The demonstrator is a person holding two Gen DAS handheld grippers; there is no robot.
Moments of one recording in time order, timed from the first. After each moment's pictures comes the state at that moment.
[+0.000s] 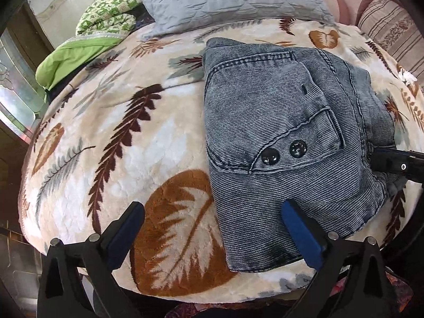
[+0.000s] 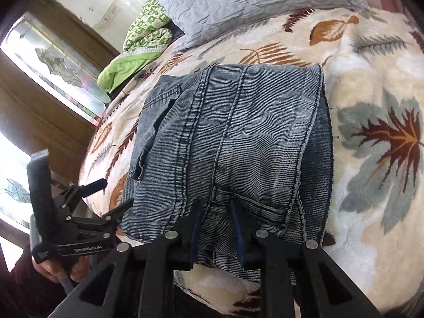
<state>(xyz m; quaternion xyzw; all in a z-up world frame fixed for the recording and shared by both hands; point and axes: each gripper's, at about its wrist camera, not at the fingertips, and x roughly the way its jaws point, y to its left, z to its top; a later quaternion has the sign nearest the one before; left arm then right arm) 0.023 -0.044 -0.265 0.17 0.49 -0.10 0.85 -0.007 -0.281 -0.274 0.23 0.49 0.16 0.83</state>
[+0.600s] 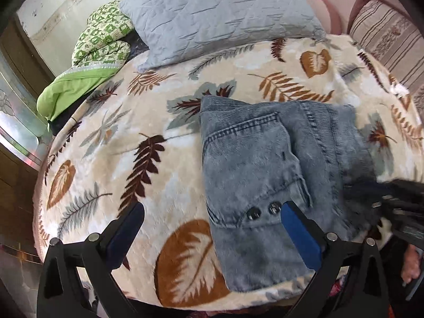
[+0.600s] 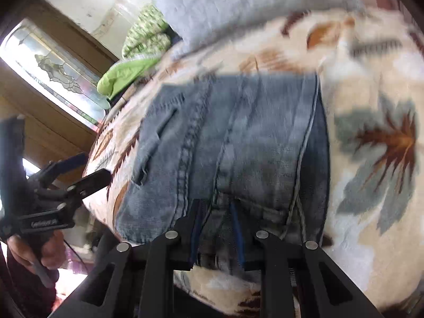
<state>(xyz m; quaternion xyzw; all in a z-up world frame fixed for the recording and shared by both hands) 0.050 -0.069 -0.206 0.19 0.47 -0.12 0.85 -0.008 -0.282 -0.255 0.22 0.46 0.15 0.85</state>
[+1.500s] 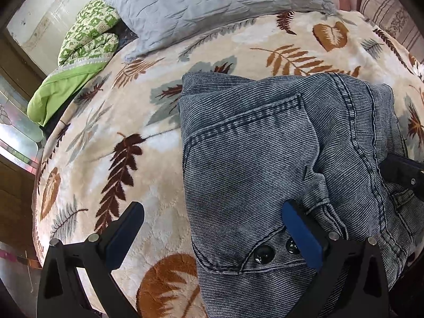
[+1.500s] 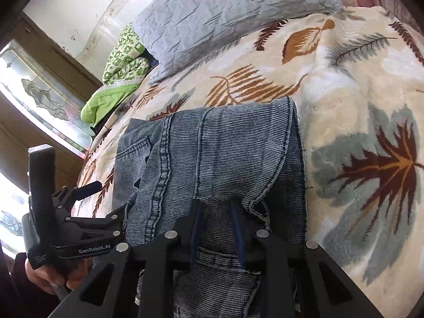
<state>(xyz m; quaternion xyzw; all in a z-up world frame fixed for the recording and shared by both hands) 0.089 -0.097 -0.266 0.22 0.49 -0.10 0.84 0.032 -0.309 -0.284 0.26 0.45 0.11 0.85</state>
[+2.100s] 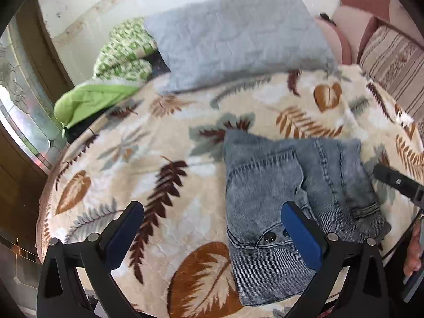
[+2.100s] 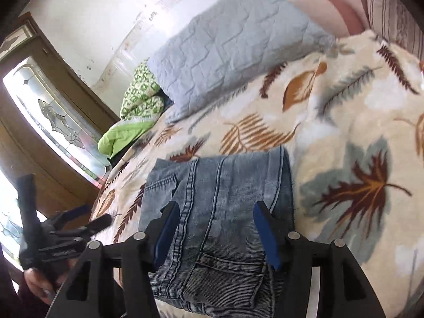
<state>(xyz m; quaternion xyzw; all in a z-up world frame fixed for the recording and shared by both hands) 0.050 -0.047 -0.172 0.15 0.41 -0.10 0.89 -0.006 -0.324 -0.237 0.28 0.35 0.09 0.89</state>
